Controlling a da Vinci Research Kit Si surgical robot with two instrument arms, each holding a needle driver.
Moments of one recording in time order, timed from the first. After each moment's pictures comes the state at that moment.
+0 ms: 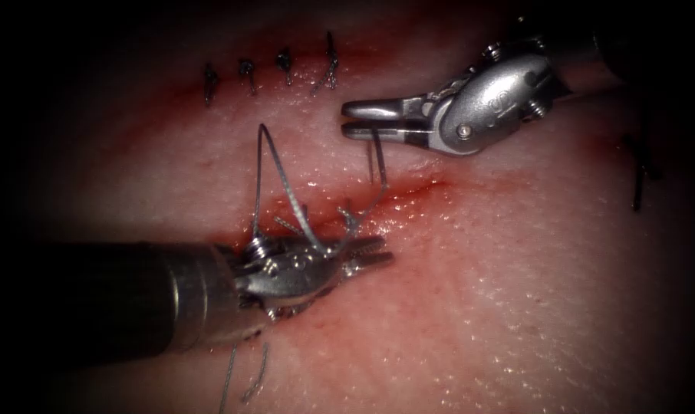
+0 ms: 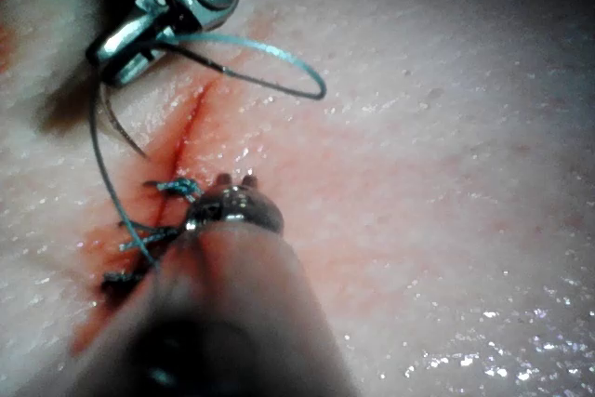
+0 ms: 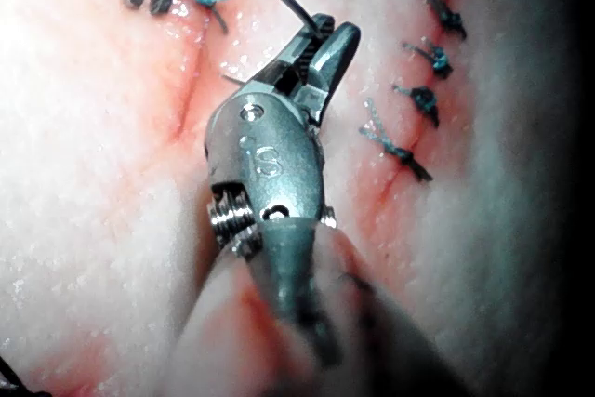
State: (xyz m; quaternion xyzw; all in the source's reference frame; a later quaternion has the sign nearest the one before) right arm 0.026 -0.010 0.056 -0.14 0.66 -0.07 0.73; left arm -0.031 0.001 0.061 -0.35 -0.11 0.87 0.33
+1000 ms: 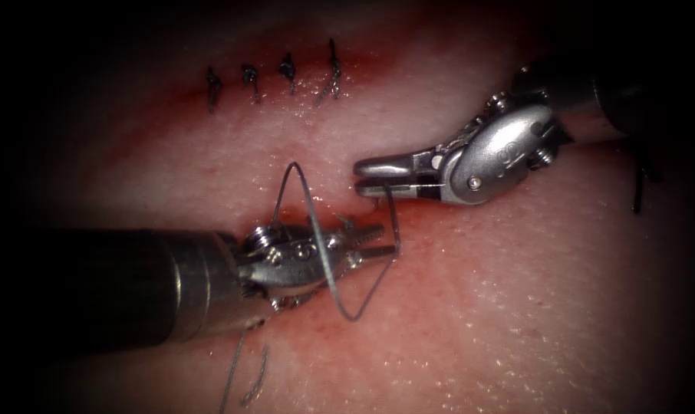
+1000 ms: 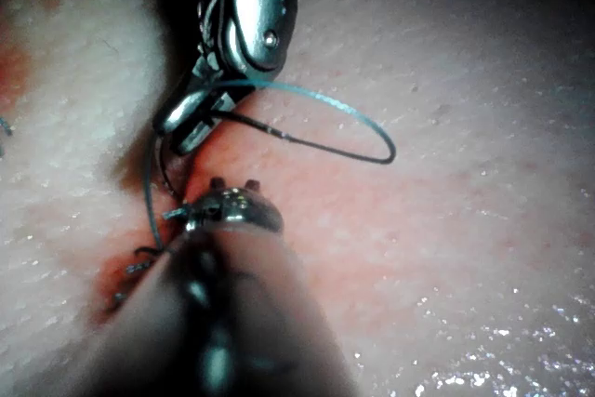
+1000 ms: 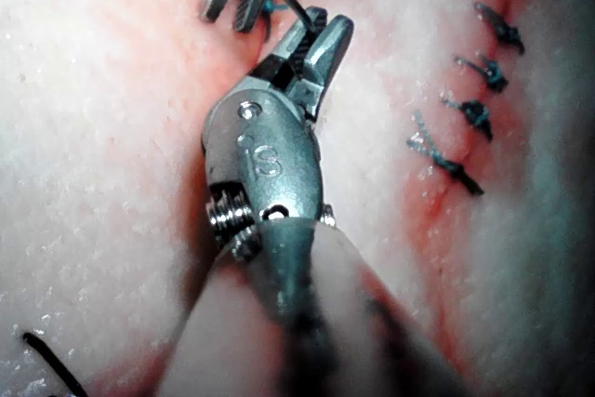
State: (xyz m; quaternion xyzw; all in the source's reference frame) right arm 0.024 -0.016 0.058 -0.07 0.64 -0.14 0.75; left arm -0.031 0.002 0.061 -0.34 -0.11 0.87 0.33
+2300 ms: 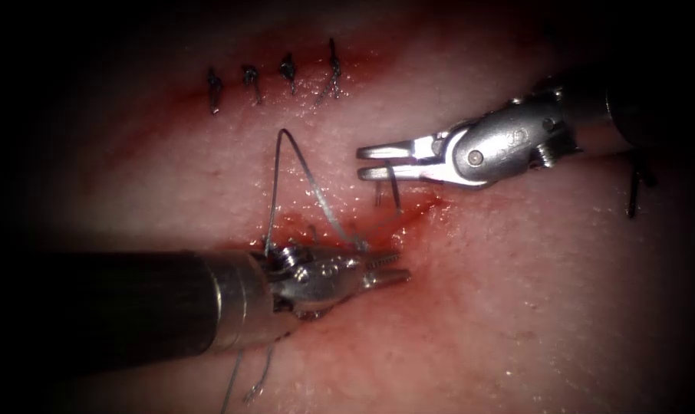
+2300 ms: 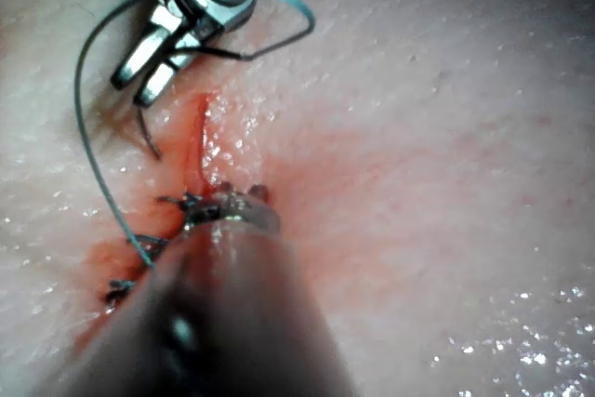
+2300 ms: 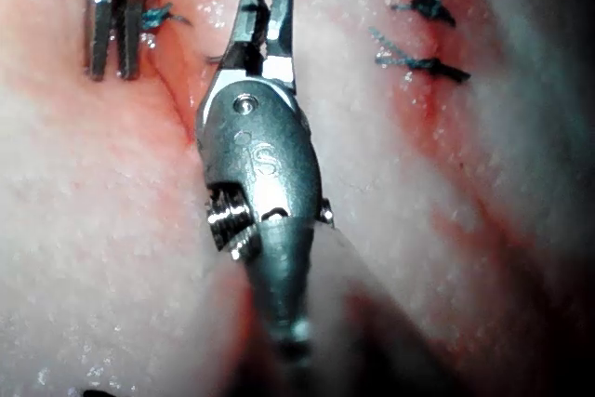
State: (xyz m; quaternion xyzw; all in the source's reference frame) right arm 0.025 -0.011 0.058 0.04 0.65 -0.02 0.76; left arm -0.030 -0.006 0.068 -0.29 -0.15 0.90 0.29
